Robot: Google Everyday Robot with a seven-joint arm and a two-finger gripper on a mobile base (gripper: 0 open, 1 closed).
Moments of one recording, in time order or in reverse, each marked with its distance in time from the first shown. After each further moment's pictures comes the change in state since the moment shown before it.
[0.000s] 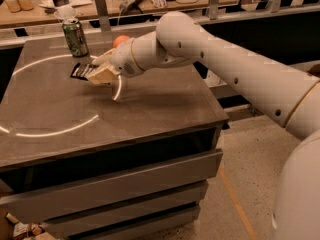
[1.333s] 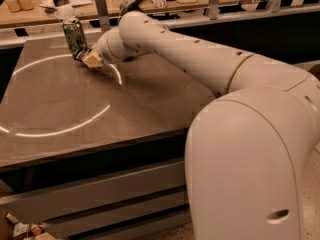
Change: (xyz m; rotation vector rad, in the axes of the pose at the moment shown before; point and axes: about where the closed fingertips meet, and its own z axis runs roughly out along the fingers) arm 0.012 -0.112 0.071 0.297 0.146 0.002
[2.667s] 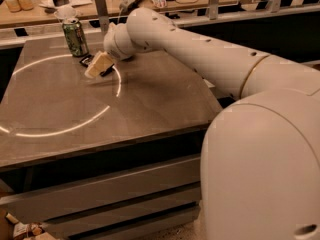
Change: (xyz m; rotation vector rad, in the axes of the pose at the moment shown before) arm -0.003 -0.016 -0.024 0.050 -0.010 -0.129
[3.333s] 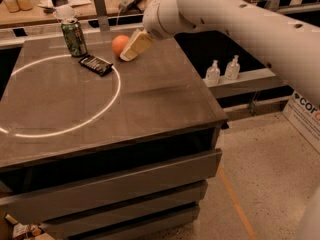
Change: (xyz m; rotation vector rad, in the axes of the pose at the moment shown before) arm 0.004 -0.050 -0.155 0.145 0.045 -0.081
